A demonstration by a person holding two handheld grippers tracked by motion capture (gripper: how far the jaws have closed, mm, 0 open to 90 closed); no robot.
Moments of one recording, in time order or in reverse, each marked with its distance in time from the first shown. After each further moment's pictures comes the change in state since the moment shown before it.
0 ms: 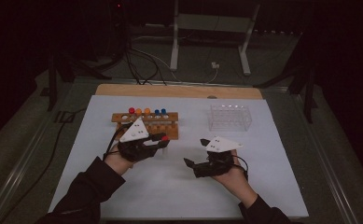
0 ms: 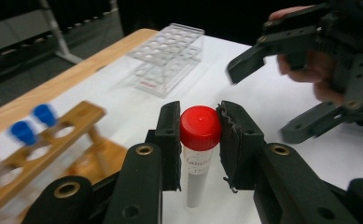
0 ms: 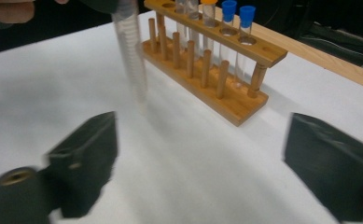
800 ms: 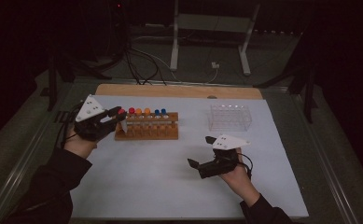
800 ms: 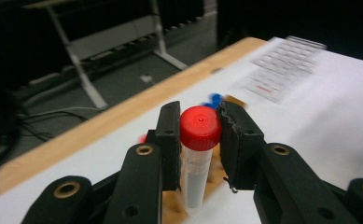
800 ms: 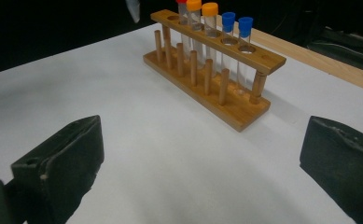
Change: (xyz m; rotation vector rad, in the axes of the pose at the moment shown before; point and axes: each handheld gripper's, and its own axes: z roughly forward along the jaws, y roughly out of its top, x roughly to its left) left arm 0.070 0.007 -0.075 -0.029 0.376 -0.075; right arm -0.011 0.001 -0.010 -0.037 0.051 0.019
